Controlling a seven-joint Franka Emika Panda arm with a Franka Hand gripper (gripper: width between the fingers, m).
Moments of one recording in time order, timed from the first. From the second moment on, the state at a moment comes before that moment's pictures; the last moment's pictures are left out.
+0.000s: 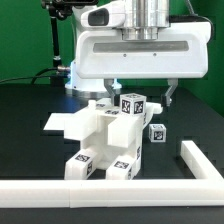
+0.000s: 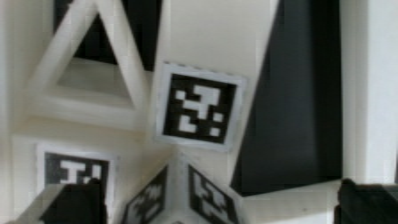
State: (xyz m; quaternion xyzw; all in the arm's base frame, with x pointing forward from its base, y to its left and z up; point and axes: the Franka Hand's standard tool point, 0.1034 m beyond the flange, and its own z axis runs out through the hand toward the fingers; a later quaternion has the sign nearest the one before) arm 0.568 0.045 0.110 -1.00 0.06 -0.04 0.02
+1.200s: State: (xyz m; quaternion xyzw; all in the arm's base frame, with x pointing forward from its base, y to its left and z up) arm 0.575 0.036 0.113 -0.99 0.11 -0.05 0.02
